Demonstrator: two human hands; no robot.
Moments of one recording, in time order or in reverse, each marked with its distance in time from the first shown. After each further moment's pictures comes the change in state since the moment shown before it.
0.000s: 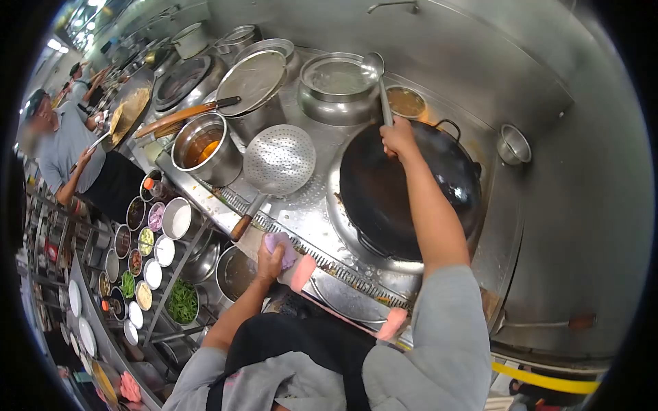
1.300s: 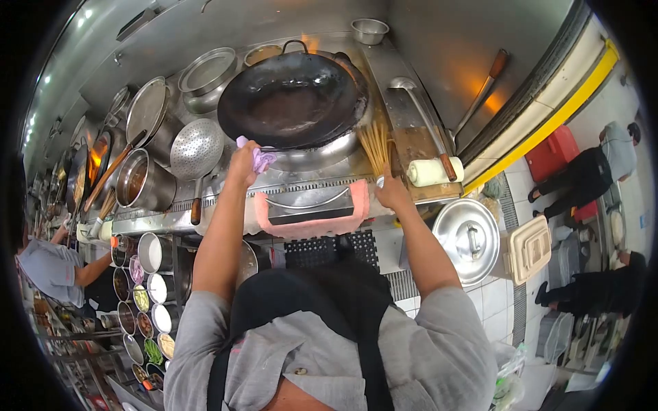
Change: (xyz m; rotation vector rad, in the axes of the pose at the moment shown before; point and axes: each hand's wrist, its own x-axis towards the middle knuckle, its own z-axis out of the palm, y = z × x) left_hand 0.015 0.154 0.085 -0.433 -0.689 -0.387; right_hand -0.479 0.199 -0.055 -0.800 0.405 0.428
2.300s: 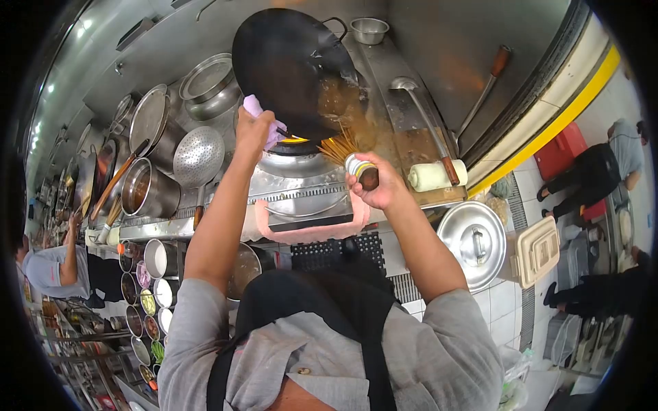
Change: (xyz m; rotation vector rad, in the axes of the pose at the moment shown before) left_hand 0.000 0.059 0.092 0.524 0.165 0.609; right_hand -0.005 -0.078 -0.085 1.984 -0.779 0.520
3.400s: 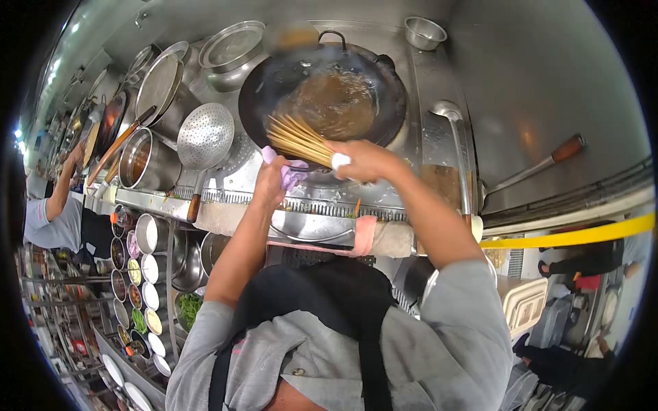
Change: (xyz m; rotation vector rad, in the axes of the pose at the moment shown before) left_hand -0.037 -0.079 0.018 -0.743 -0.032 -0.639; right_hand 0.119 -0.091 0.094 -2.152 -0.337 -0.128
